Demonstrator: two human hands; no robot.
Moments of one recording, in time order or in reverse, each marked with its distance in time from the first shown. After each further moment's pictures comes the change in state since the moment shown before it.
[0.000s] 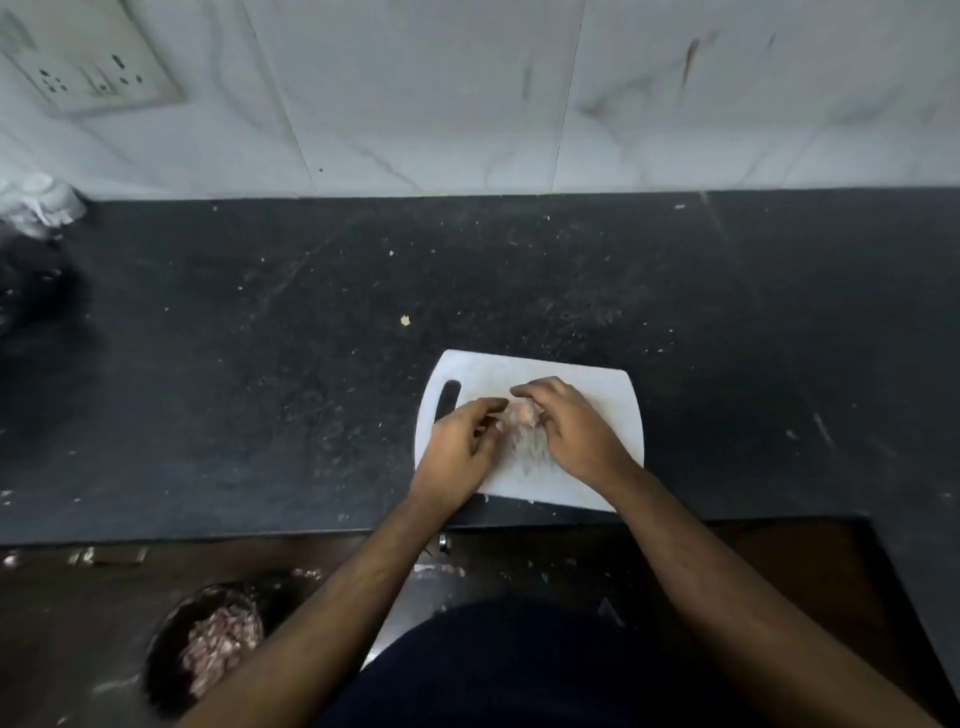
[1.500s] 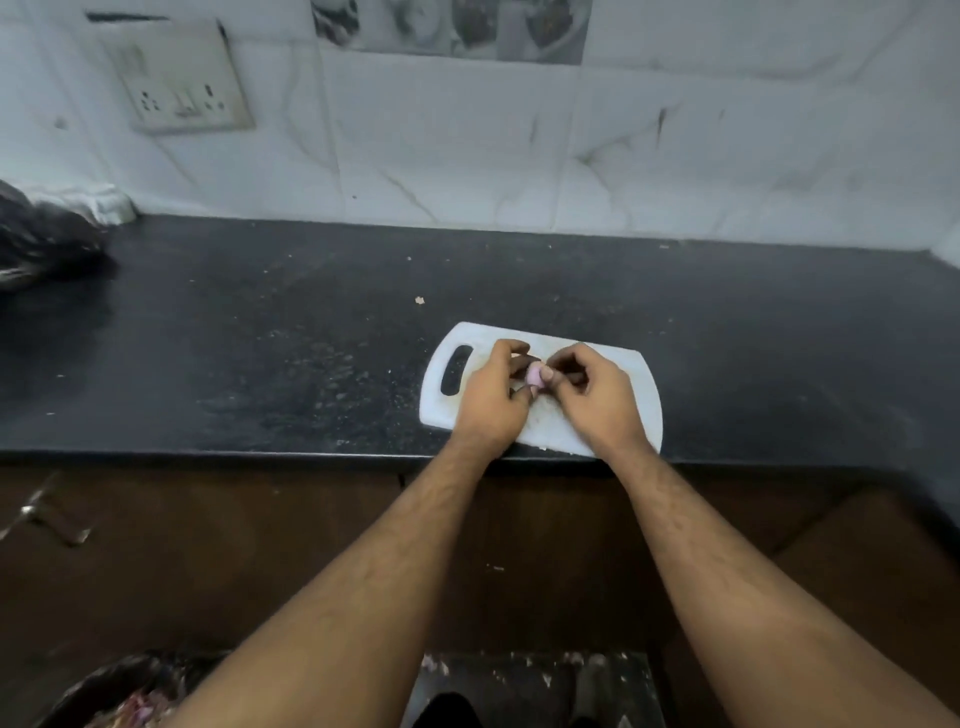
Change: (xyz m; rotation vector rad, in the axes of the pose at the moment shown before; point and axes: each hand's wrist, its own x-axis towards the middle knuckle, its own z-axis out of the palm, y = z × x) left_hand -0.008 -0.039 0.064 -0.058 0.113 0.117; right_hand -0.049 0.011 0.044 0.222 0.453 0.142
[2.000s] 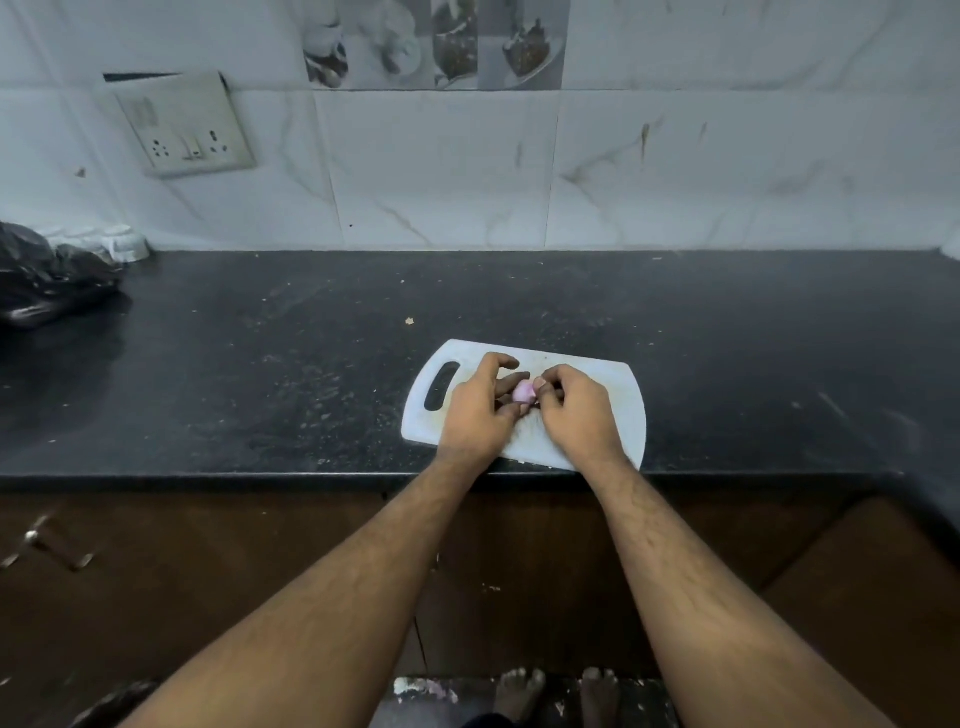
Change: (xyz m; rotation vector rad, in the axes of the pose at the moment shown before) left_hand -0.007 0.012 -0.002 -0.047 0.103 0.039; right_hand 0.007 -0.003 0.007 -0.108 0.026 0.007
